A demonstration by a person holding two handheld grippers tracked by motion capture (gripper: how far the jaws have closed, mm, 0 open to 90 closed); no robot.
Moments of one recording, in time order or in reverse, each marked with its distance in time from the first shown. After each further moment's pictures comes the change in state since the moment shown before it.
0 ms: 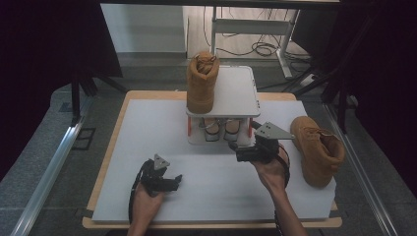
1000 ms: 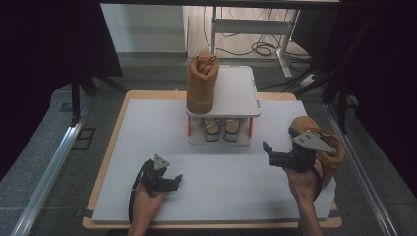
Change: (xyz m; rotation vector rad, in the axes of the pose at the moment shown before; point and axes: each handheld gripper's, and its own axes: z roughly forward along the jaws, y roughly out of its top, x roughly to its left) left arm -0.001 0.000 0.000 -0.002 0.003 -0.002; right arm -0.044 -0.024 -0.072 -0.005 -0.215 0.034
